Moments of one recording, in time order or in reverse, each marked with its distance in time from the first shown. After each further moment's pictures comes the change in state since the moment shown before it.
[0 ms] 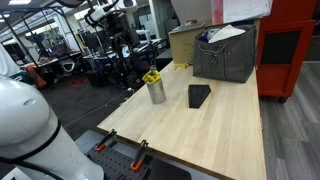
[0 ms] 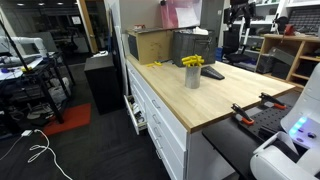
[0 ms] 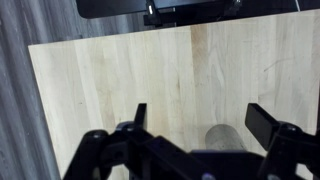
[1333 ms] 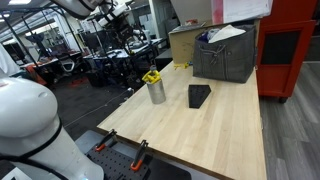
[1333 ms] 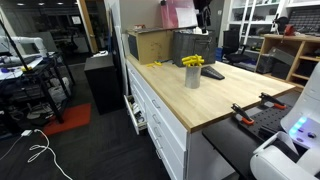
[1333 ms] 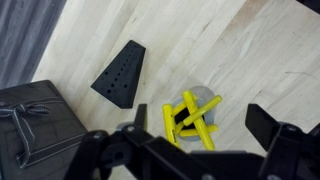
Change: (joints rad) arm 0.175 0.364 0.081 0.323 -0.279 0.085 -0.328
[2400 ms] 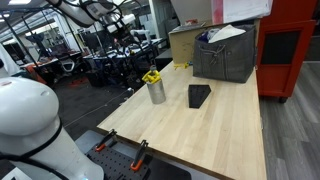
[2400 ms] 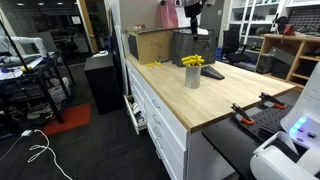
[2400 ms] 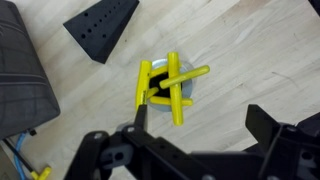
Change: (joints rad) arm 0.034 0.111 0.001 0.025 0.041 0.145 -0.285
